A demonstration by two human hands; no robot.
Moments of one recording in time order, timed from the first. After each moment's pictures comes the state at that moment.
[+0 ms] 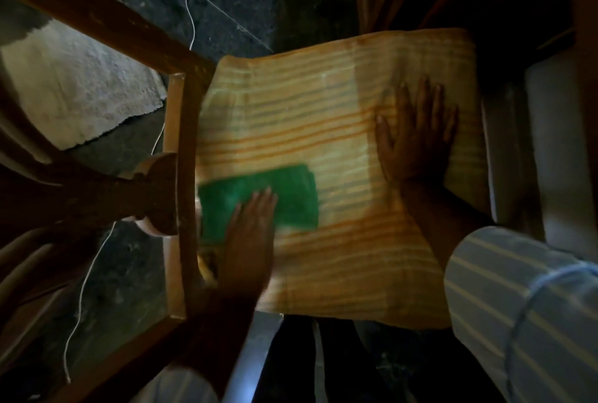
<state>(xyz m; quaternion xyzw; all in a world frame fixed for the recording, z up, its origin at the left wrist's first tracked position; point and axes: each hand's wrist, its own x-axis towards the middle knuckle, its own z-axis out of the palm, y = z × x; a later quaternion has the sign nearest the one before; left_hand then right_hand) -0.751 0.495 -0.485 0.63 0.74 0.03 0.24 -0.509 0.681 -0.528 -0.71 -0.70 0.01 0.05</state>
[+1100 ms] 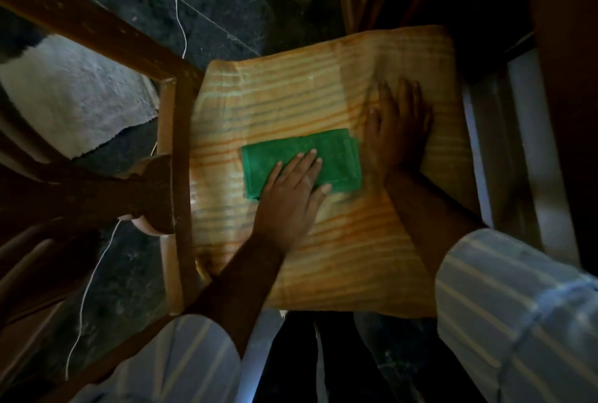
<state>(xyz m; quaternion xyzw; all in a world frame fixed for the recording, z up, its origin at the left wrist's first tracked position) -0.703 0.563 -0.489 0.73 0.64 0.10 0.23 -0.523 0.683 -0.505 -0.74 -0.66 0.12 0.05</state>
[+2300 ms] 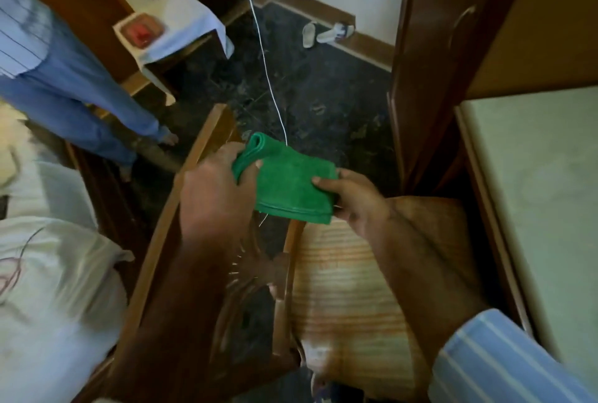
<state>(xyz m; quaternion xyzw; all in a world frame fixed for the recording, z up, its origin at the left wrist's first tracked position) -0.831 0.622 -0.047 0.50 0.83 0.24 0.00 -0.679 0.719 -0.168 -0.46 -0.30 0.80 0.24</state>
